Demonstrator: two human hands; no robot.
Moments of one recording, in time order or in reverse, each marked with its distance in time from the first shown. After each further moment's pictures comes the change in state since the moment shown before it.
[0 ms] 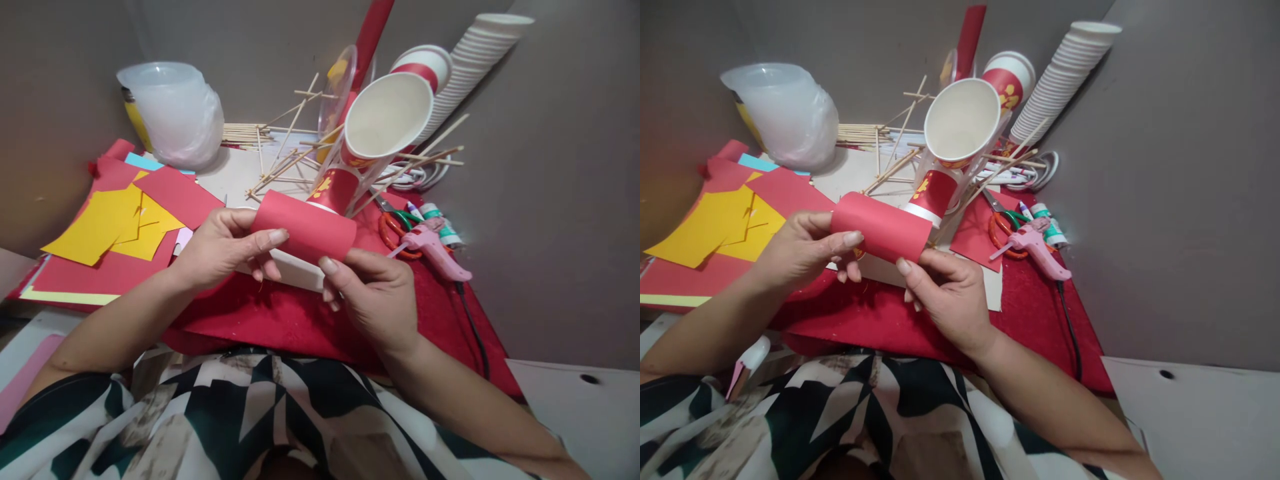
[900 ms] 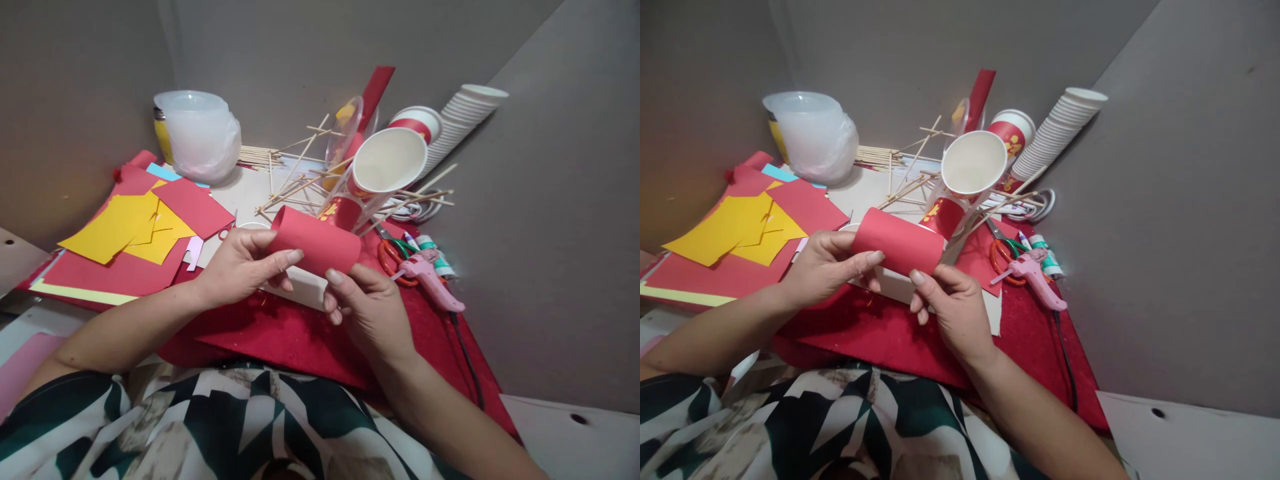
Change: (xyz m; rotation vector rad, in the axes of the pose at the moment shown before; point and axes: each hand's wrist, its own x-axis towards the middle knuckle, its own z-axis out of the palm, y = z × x) left_hand -0.006 -0.005 0.010 0.101 0.067 0.169; right_hand 0.006 0.013 -0.002 0.207 -0.074 0.195
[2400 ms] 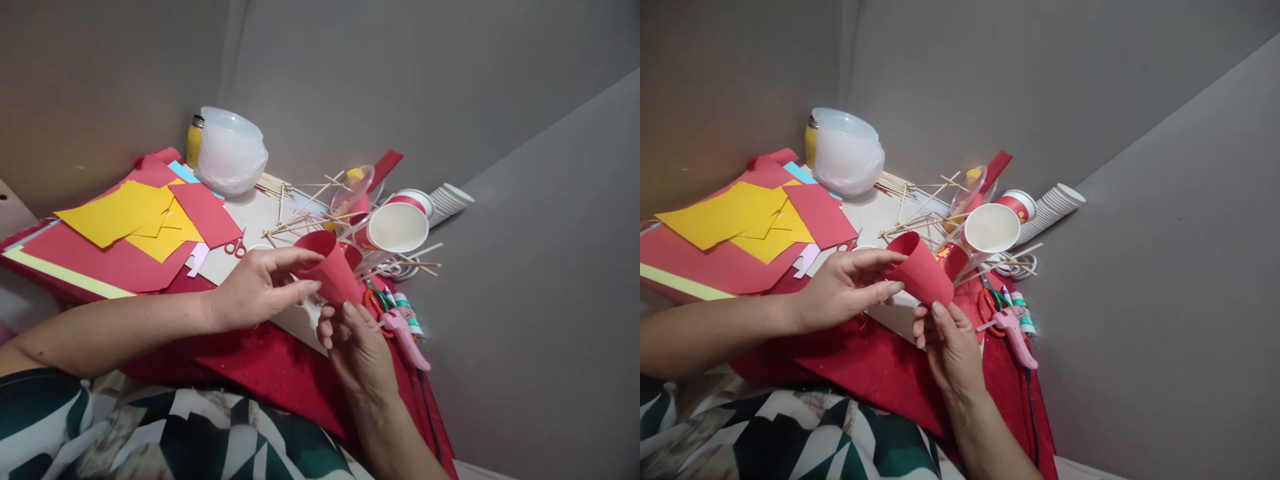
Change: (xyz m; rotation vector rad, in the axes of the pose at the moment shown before) left_hand -0.004 -0.011 0.001 0.097 0.155 0.292; right_hand 0.009 0.005 0.001 0.242 0.046 0.119
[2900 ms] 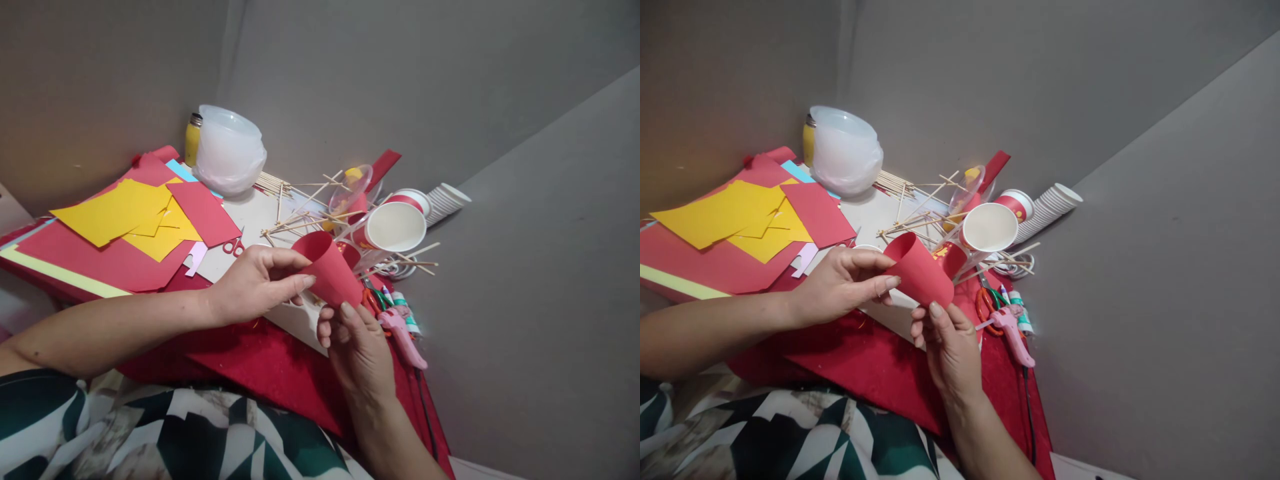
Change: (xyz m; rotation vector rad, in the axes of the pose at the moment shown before) left_hand 0.003 0.002 0.001 -0.195 -0.047 -0.142; right_hand -0.002 0.001 0.001 -0.051 0.037 -0.074
